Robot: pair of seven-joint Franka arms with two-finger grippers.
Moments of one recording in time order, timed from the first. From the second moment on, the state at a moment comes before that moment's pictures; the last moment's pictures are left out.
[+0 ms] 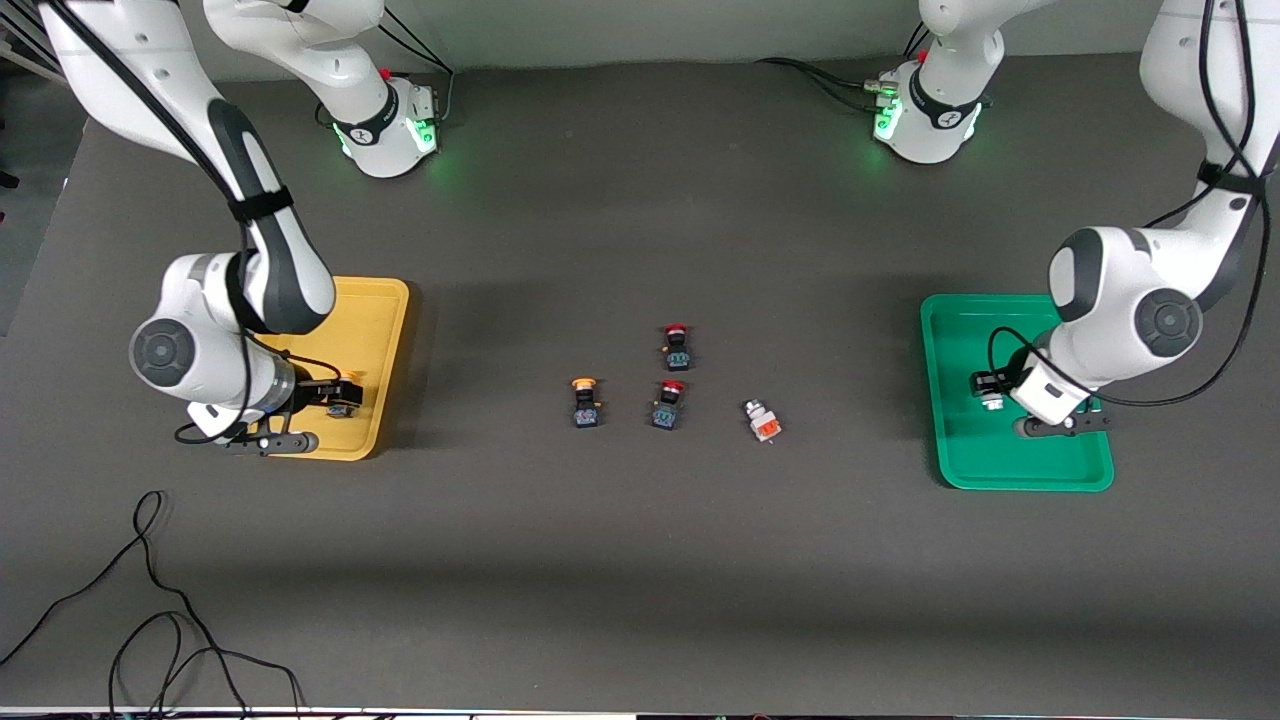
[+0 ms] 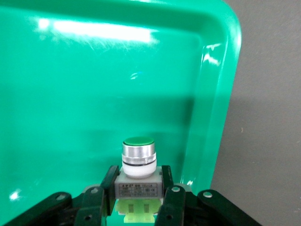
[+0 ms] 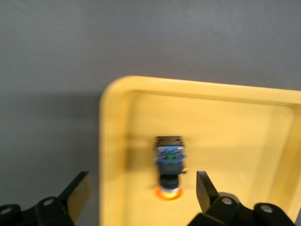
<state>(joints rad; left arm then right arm) 0.39 0.38 -0.37 -2.16 0.12 2.40 -0.15 0.17 0.34 -0.14 -2.01 0.05 2.22 0.01</state>
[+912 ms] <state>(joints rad) 0.40 0.35 -0.38 -1.89 0.14 2.04 -0.15 0.33 0.61 0.13 -1.62 -0.01 2.26 0.74</state>
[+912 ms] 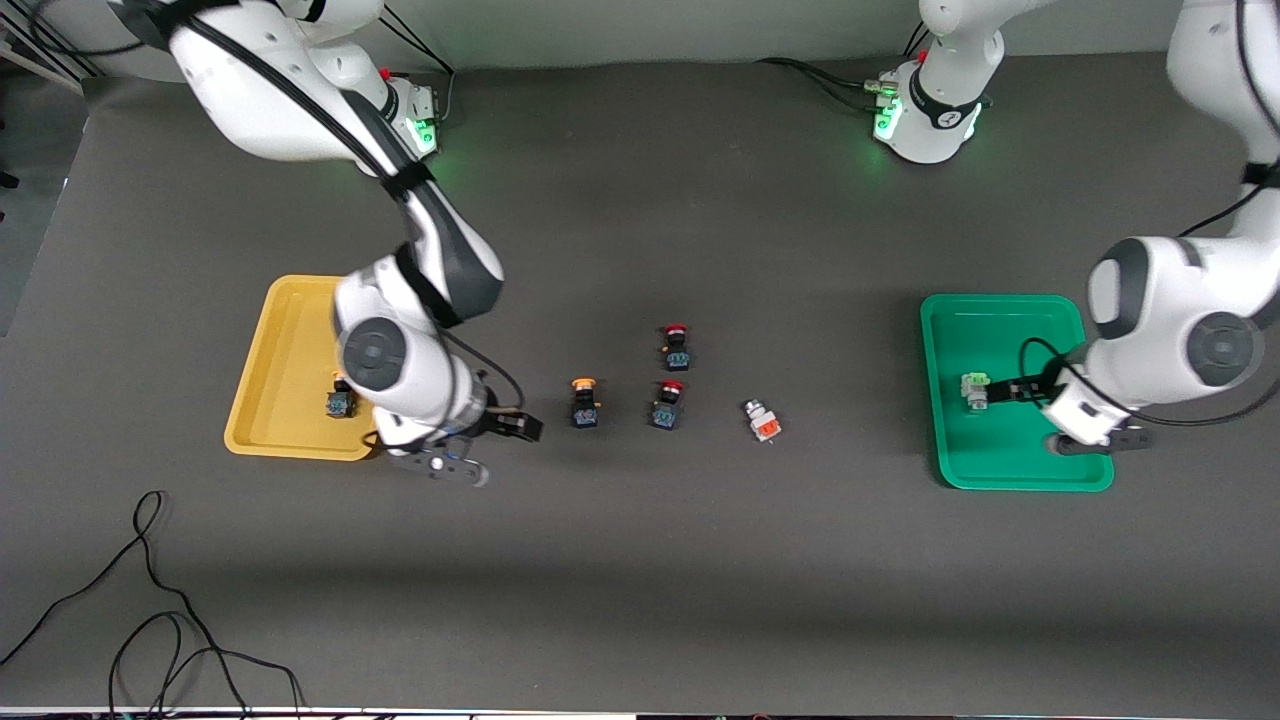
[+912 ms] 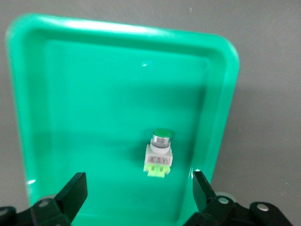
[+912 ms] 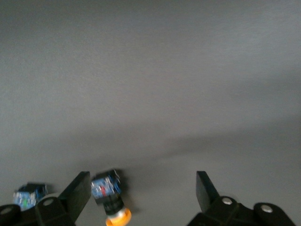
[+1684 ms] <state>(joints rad) 0.15 0.33 -0.42 -1.63 0.11 1.80 -0.51 0.38 0.79 0.22 -1.59 -0.25 2.39 0.74</state>
